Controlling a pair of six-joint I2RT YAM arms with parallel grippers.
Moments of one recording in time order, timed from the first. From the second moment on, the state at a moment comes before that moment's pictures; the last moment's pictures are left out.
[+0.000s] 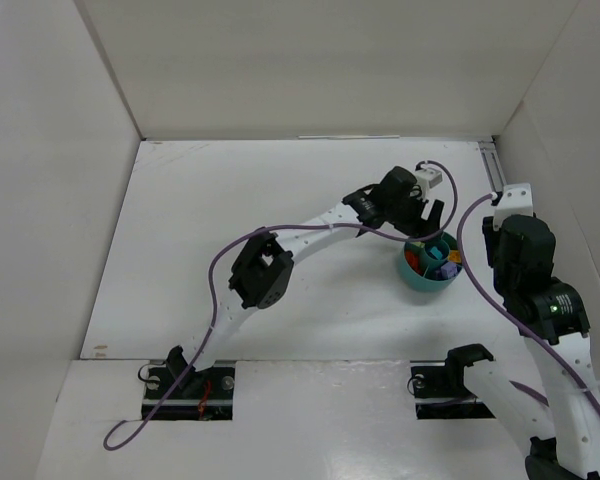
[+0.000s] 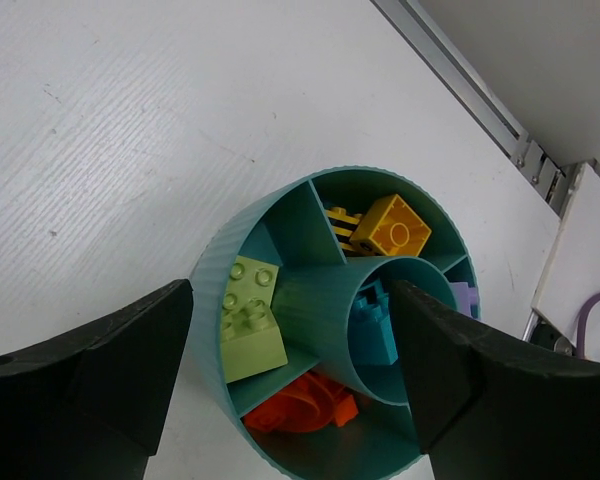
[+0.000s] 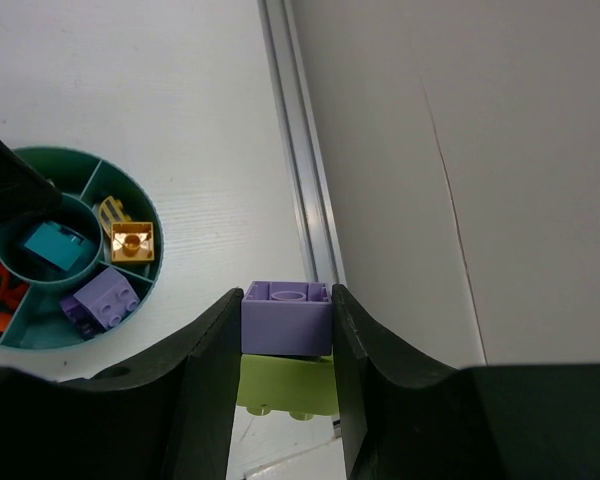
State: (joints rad) left arm -0.95 2.41 2.19 -0.32 0.32 -0.38; right arm 0.20 0.68 1.07 -0.86 0.59 -0.23
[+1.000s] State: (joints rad) left arm -0.80 1.59 1.39 -0.05 0.52 -0.40; right arm 0.20 0.68 0.98 -0.45 -0.74 -0.63
